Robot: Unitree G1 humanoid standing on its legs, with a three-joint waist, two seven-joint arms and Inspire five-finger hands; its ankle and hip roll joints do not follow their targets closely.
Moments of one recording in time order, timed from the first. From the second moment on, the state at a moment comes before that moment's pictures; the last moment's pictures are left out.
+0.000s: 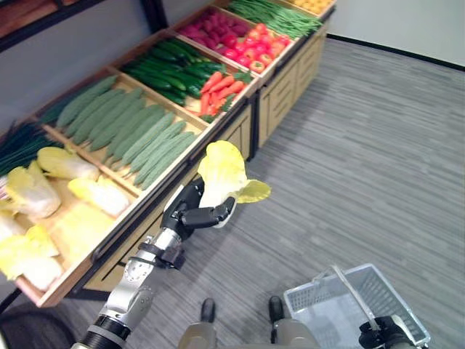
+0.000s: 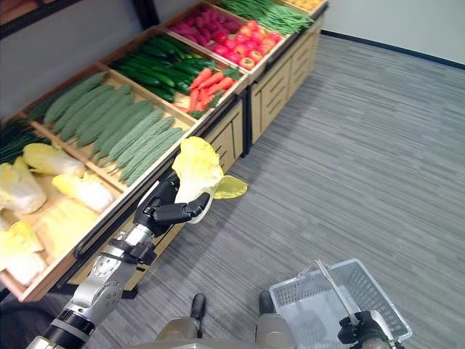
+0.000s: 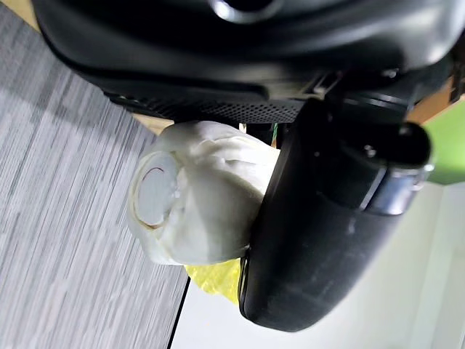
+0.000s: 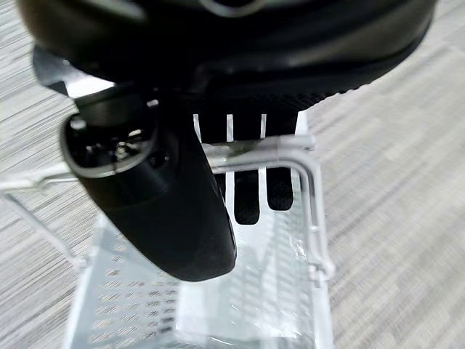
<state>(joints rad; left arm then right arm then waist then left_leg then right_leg) -0.03 0.50 -0.32 0.05 -0.73 -0.22 -0.16 -0.03 -0.48 0.06 1.38 -0.15 -0.12 -0.16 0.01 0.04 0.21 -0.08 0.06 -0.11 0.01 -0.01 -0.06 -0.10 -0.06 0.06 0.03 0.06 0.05</state>
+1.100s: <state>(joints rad) 0.03 0.57 -0.25 0.05 -0.73 -0.22 -0.18 0.08 -0.41 0.09 1.33 -0.16 -0.13 -0.14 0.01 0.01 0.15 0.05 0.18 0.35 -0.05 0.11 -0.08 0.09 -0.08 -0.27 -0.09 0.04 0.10</state>
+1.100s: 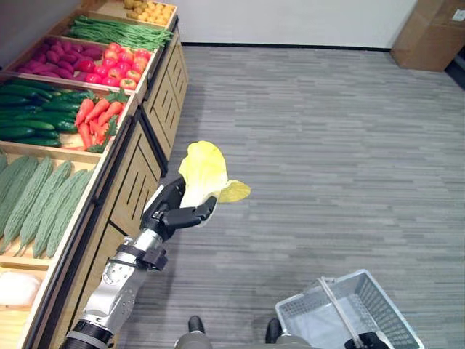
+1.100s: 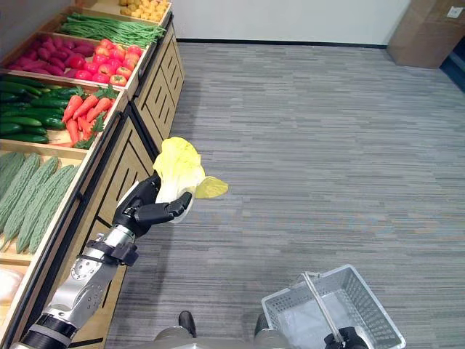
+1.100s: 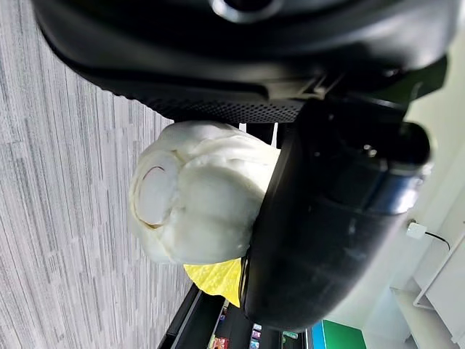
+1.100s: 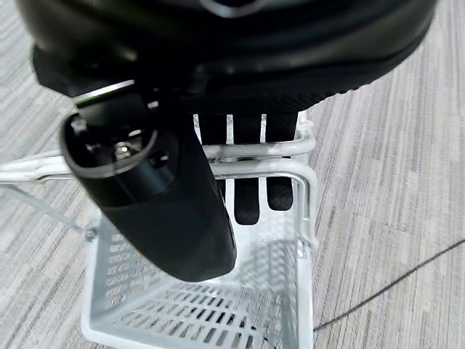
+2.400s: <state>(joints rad) -0.07 0.87 -0.45 -0.09 -0.61 -0.20 -0.27 -0.23 -0.97 0.43 0.80 -0.35 -0.22 -0.04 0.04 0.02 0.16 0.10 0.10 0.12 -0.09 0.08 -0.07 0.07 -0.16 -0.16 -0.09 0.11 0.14</state>
